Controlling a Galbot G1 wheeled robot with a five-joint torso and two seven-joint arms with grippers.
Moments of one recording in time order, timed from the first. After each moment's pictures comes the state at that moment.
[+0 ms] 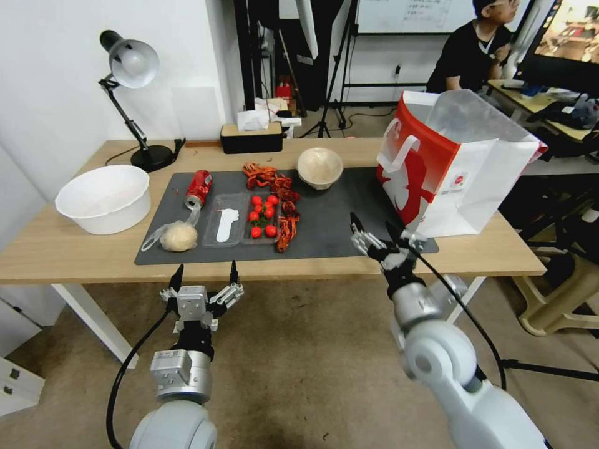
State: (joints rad) left arm 1.68 -1.46 -0.37 -2.27 -0.02 0.06 -0.25; right arm -1.34 1.16 0.26 2.12 0.62 0.03 0.23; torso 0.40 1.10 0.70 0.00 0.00
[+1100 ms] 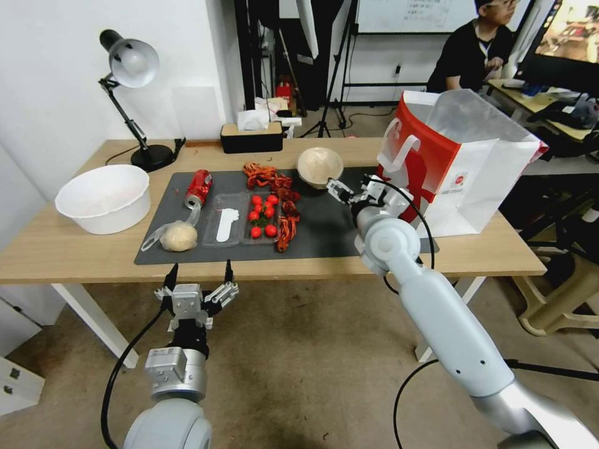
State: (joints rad) left arm 1.69 -1.45 -0.41 -2.29 -0.02 0.08 -0.26; right arm -0.60 1.25 0.02 1.67 1.23 -0.29 0.72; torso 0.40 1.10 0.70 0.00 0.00
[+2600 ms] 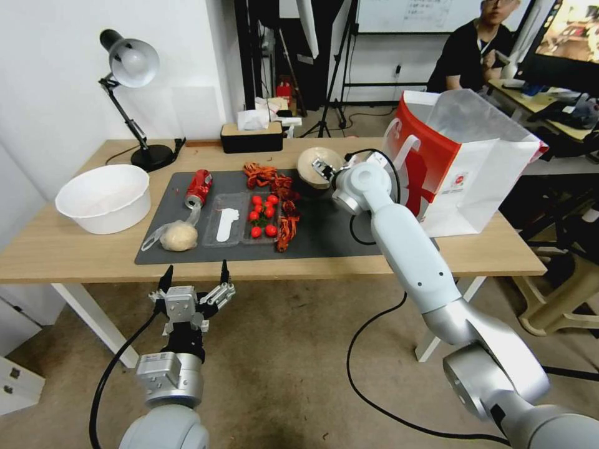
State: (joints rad) left arm 1.71 -1.47 -0.41 -2.31 -0.03 0.07 -0.26; right arm -0.34 1.40 0.04 1.34 1.53 -0.31 0.91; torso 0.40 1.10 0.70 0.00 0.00
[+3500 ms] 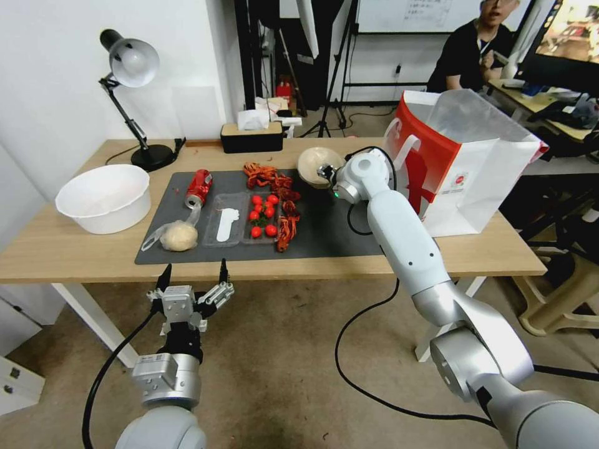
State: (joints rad) left arm 1.72 -1.45 -0.41 -2.33 -0.05 0.06 -0.26; right arm -0.26 1.47 0.10 1.16 1.56 -0.37 0.93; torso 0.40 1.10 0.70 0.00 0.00
